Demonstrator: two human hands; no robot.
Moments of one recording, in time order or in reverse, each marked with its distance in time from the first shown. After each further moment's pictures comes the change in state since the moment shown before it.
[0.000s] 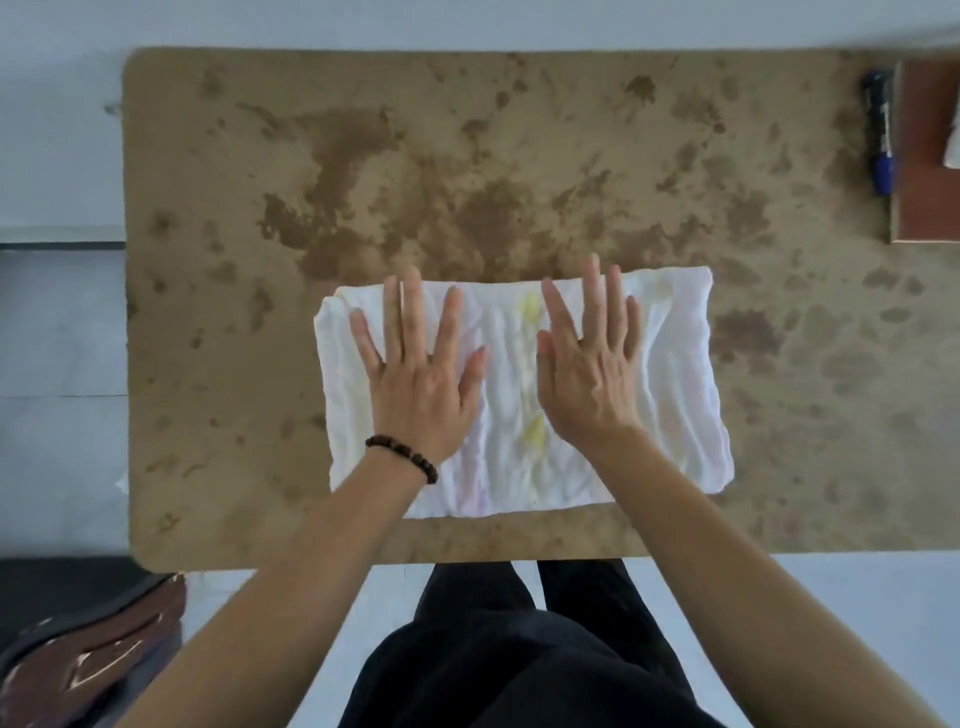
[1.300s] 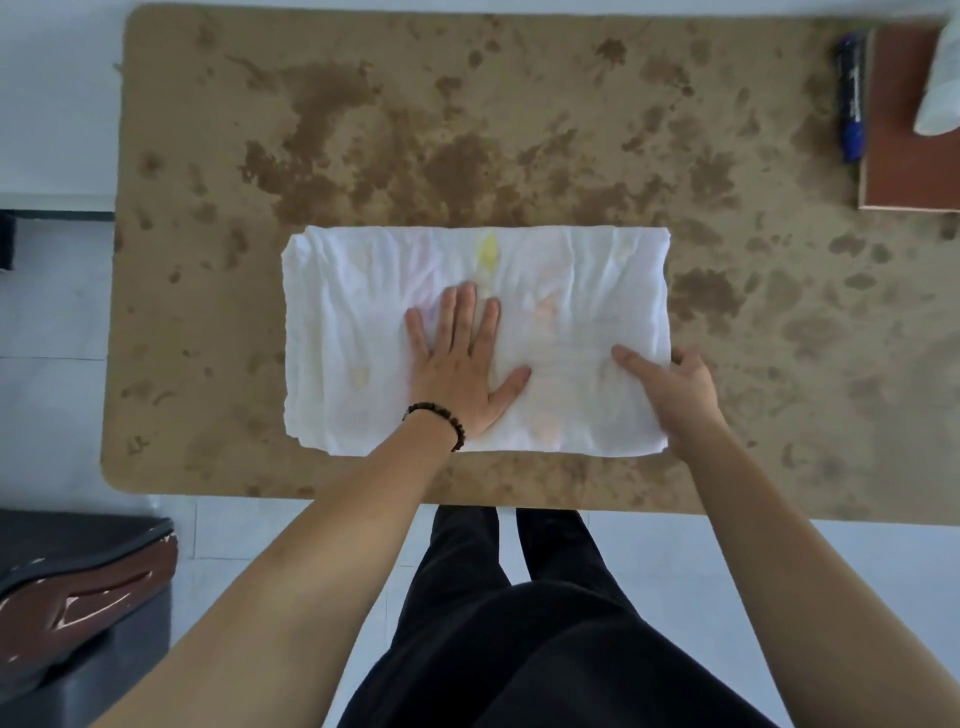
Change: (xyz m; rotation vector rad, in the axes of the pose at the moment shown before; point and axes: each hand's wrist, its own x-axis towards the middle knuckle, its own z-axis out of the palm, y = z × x) left_hand -0.039 0.076 0.050 0.152 -0.399 0.004; right_hand -0.065 0.129 -0.042 0.830 -0.336 1.059
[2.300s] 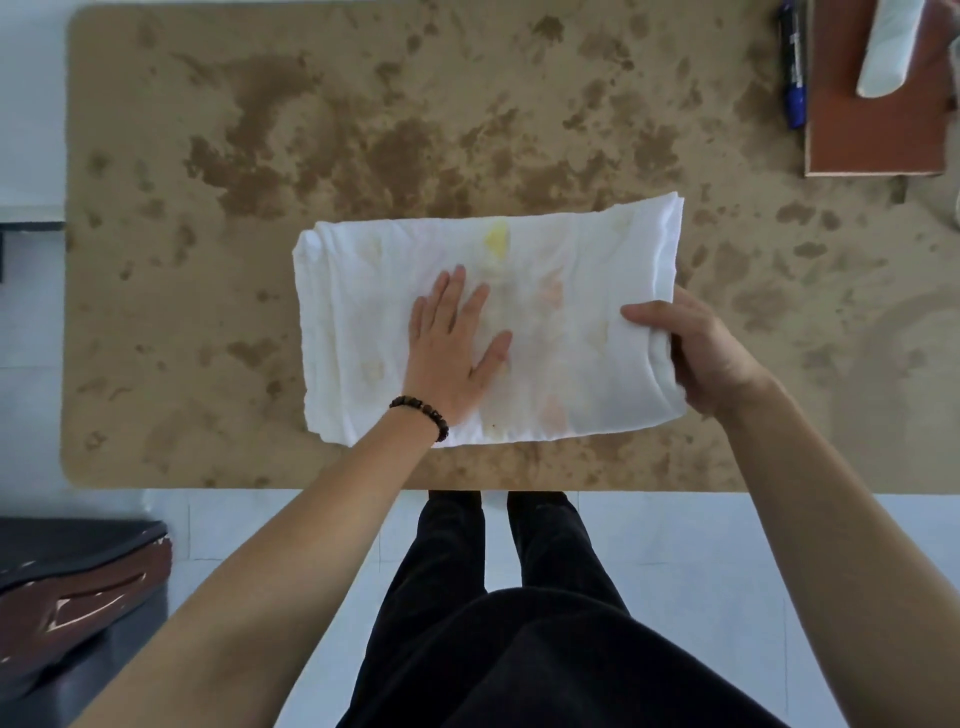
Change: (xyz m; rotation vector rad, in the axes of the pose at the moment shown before) left_hand 0.000 0.050 -0.009 -0.480 0.228 0.080; right_hand -0.012 -0.028 -0.081 0.279 -0.605 -0.250
